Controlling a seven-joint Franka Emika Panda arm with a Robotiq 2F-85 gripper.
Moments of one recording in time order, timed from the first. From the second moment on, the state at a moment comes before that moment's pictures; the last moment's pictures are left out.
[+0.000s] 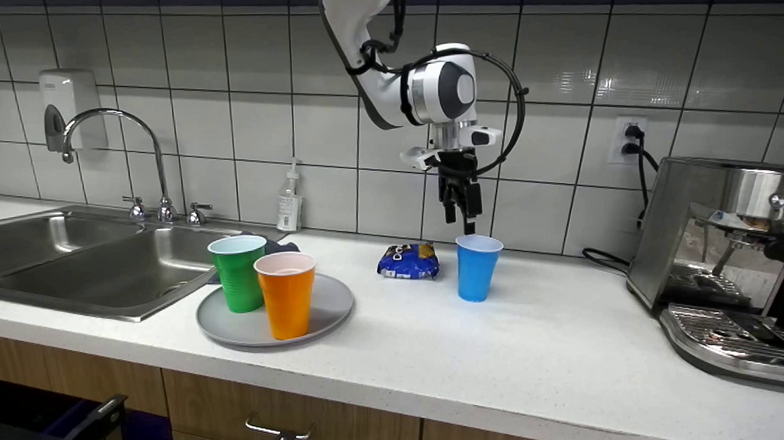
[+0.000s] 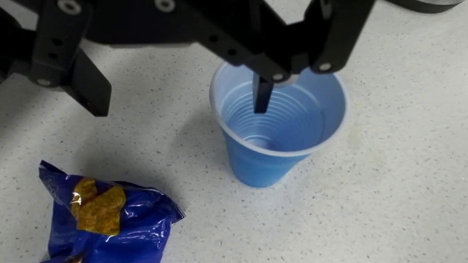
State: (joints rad) arm -0.16 0.74 -0.22 -1.47 0.02 2.30 0.72
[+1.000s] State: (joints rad) arm -0.18 0.84 -0.23 -1.34 0.02 2.26 0.71
